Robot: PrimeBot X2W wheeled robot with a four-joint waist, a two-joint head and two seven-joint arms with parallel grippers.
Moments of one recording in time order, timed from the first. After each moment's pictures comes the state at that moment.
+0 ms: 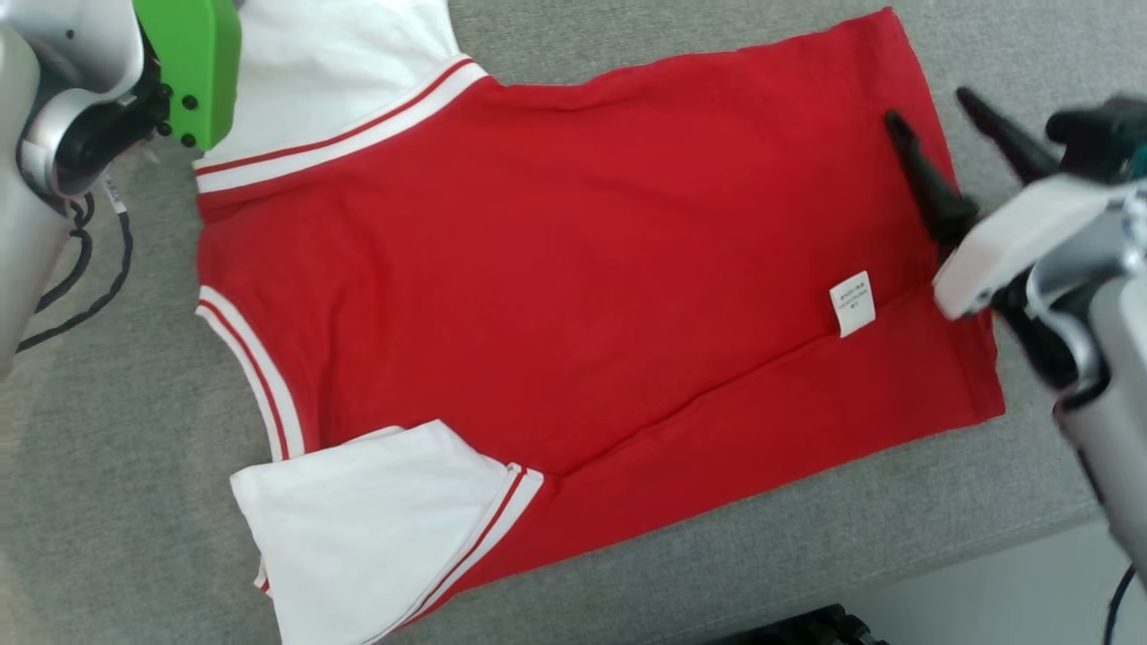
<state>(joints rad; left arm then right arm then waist) -1.28 0.57 -0.85 0.47 -0.86 -0.13 0.59 -0.58 -0.41 0.24 0.19 0.48 0.13 0.12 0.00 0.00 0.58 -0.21</state>
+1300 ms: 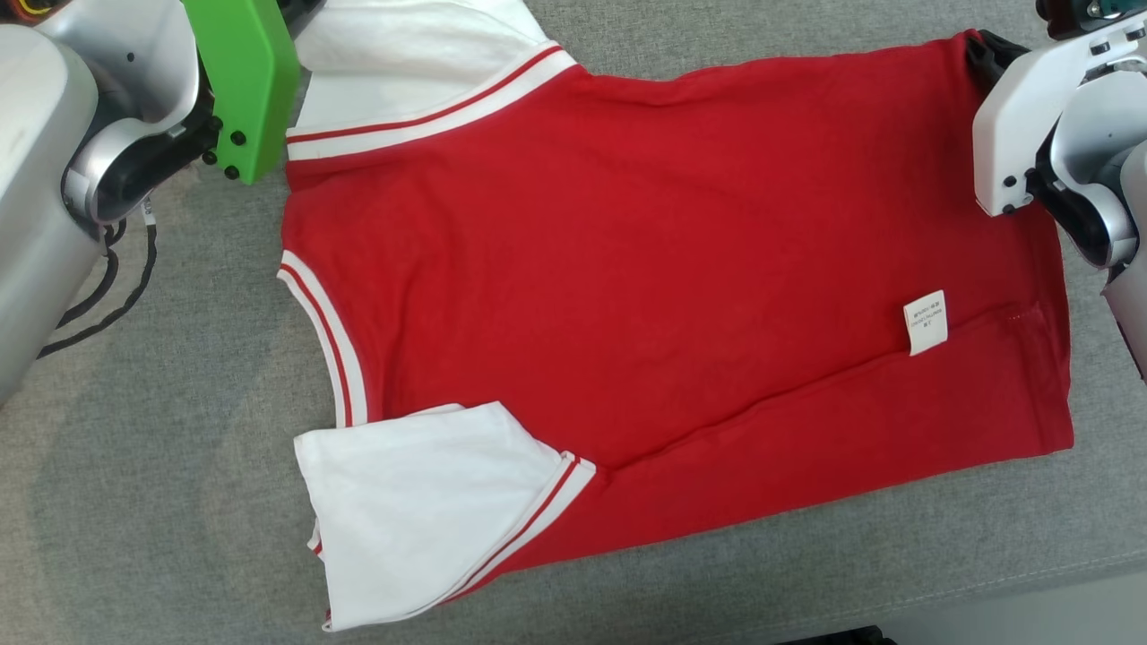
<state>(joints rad) -1.31 0.60 -1.00 0.37 -0.93 -0.13 0.53 -0.91 -0.49 0.40 0.48 0.38 0.13 0.41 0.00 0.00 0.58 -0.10</state>
